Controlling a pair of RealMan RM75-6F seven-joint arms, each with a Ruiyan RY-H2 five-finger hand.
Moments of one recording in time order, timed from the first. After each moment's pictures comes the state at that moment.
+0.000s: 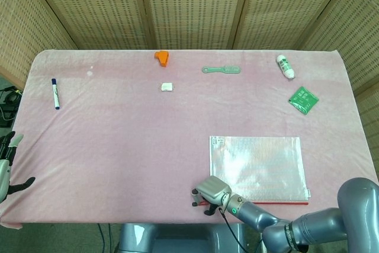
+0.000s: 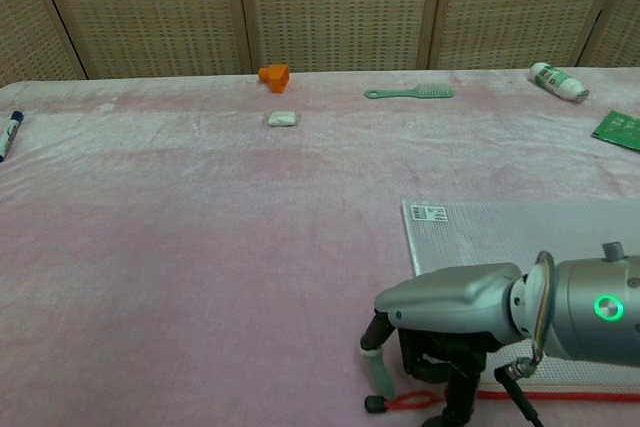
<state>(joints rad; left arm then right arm) -0.06 -1.07 -0.06 -1.77 1.38 1.47 0.19 1.00 -1.50 -0.10 -1.84 -0.81 0.74 -0.40</state>
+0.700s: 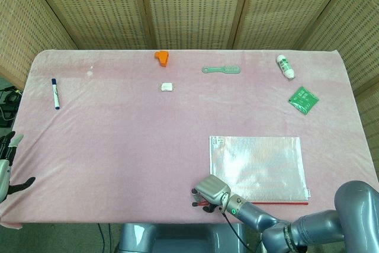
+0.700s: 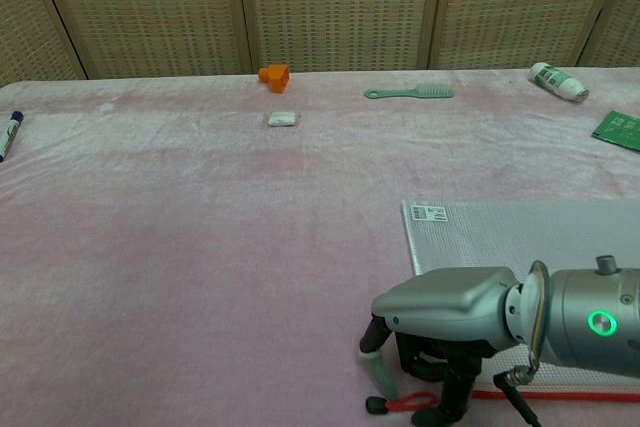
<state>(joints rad) -0.06 -1.07 -0.06 -1.77 1.38 1.47 0.18 0.97 -1.54 -0.11 -1.78 -0.88 0.76 -0.43</state>
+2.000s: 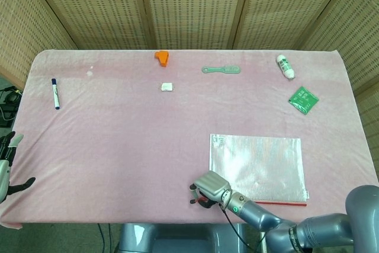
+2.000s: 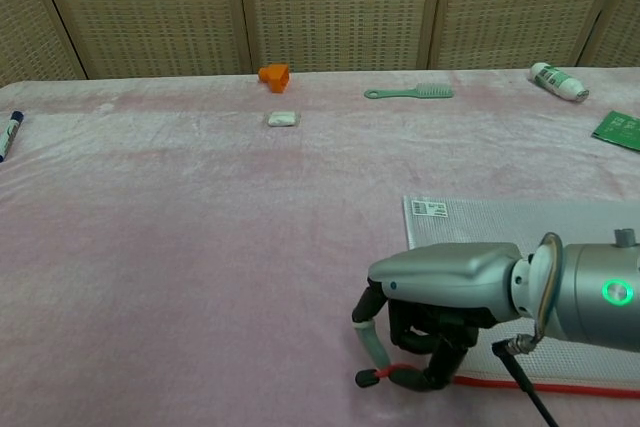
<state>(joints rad) -0.06 -1.06 -0.05 -1.77 1.38 1.48 0.17 0.90 -1.50 -0.05 -1.81 -1.00 0.77 -0.31</state>
